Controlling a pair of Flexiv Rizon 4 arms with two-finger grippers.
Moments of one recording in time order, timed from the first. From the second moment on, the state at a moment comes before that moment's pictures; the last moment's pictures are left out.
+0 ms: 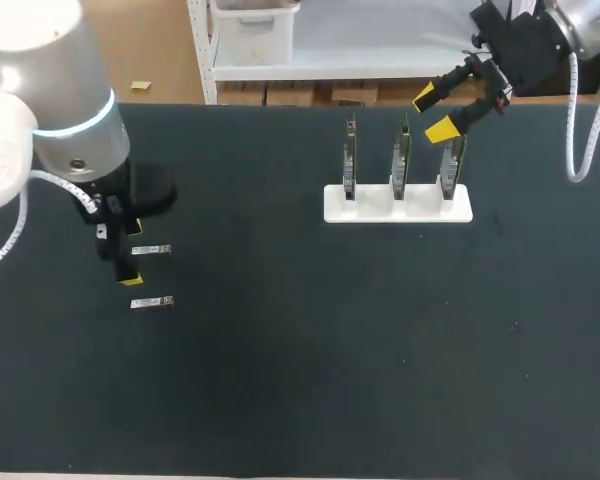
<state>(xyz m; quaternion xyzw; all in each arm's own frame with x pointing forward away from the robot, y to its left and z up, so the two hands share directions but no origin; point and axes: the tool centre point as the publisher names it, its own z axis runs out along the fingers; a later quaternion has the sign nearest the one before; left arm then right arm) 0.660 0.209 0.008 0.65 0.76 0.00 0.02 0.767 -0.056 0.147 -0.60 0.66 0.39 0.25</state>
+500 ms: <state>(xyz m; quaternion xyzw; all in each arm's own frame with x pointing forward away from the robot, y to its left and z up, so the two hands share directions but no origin) 0.672 0.210 0.002 0.67 0.74 0.00 0.01 0.767 -0.056 0.147 -0.60 0.66 0.39 0.25</state>
